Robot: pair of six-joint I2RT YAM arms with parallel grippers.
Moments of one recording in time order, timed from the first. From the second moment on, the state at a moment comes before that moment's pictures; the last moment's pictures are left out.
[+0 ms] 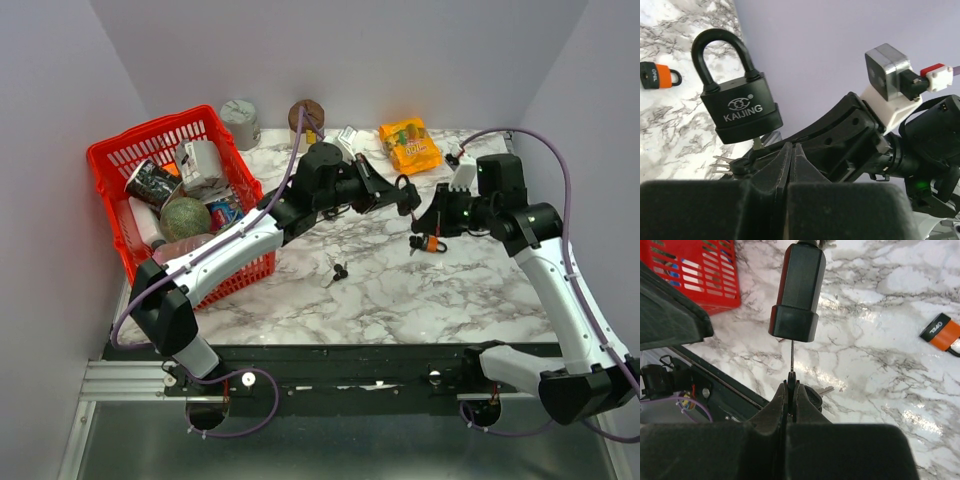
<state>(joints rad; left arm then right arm) -0.79 1.58 1.44 -0.04 0.32 -1.20 0.26 1.14 1.31 -0.89 -0.42 0.24</state>
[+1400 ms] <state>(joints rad) -0.78 1.76 1.61 -0.26 0.26 -1.22 0.26 1.08 1.22 -0.80 -0.52 0.23</state>
